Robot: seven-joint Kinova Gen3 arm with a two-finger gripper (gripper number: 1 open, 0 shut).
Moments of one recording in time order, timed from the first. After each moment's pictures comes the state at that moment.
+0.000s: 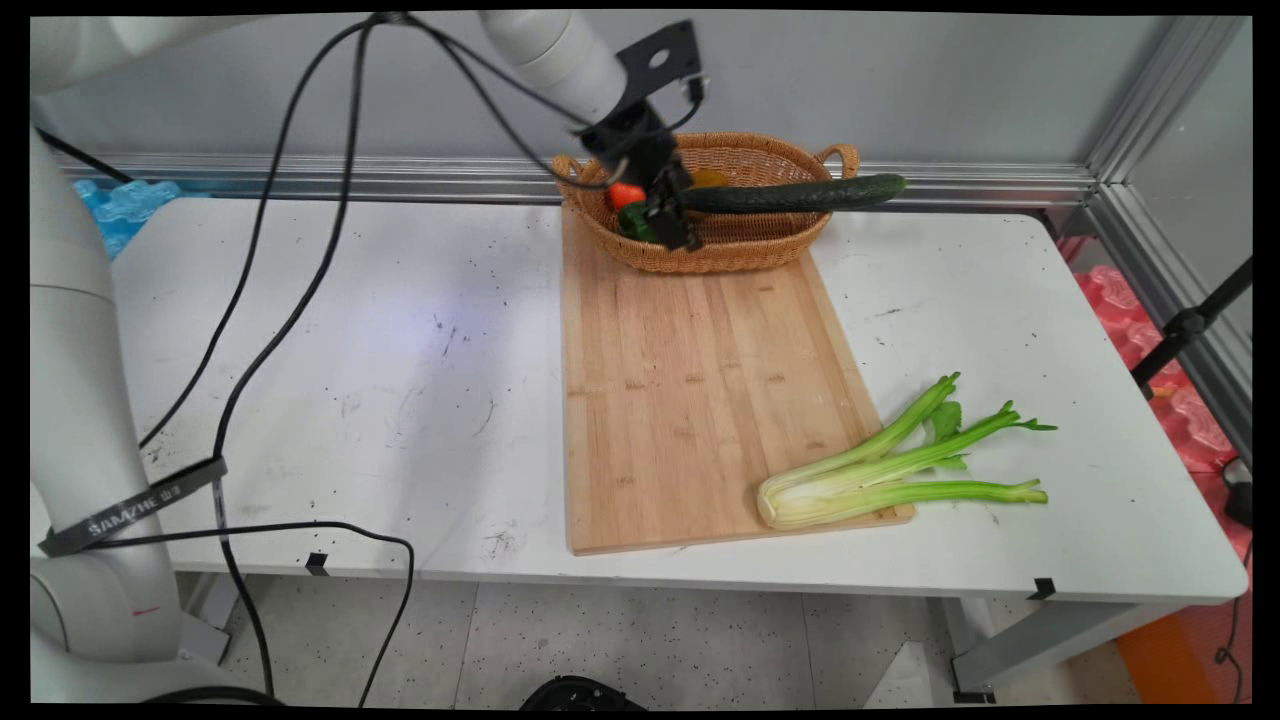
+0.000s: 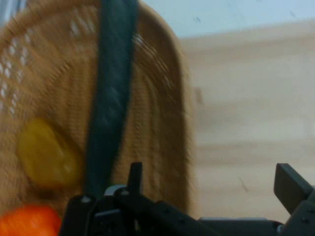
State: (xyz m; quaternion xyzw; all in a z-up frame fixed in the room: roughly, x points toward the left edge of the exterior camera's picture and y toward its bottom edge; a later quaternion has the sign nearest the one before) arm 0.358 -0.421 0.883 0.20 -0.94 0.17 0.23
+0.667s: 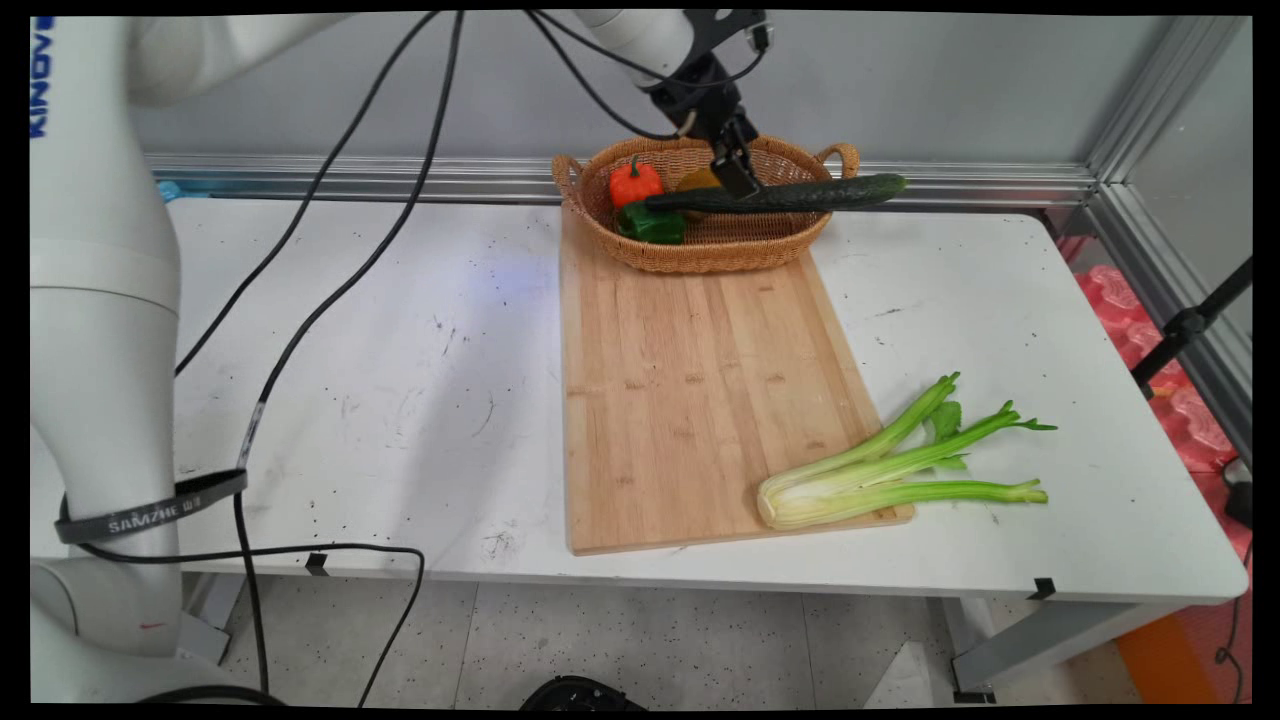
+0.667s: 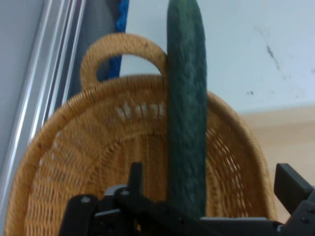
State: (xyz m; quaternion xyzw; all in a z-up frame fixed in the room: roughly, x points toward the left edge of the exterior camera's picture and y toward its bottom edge) arm 0.333 -0.508 0.885 0.18 -0.93 0.19 0.28
